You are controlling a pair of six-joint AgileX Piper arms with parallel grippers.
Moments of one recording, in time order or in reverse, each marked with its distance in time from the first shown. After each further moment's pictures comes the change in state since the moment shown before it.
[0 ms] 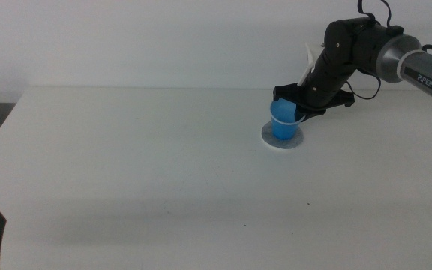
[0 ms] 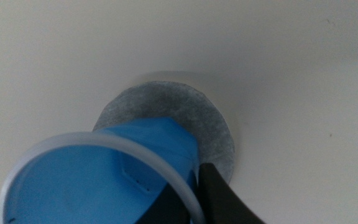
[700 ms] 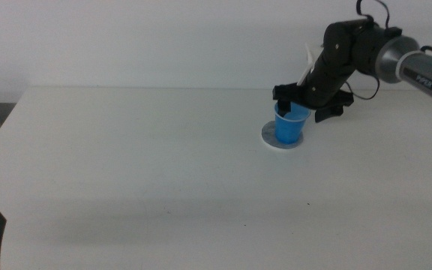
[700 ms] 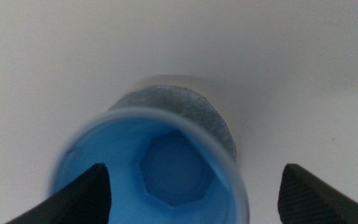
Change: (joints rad) left arm 0.000 0.000 0.000 0.000 0.000 0.000; right arm 0.000 0.003 0.000 0.000 -0.015 0.005
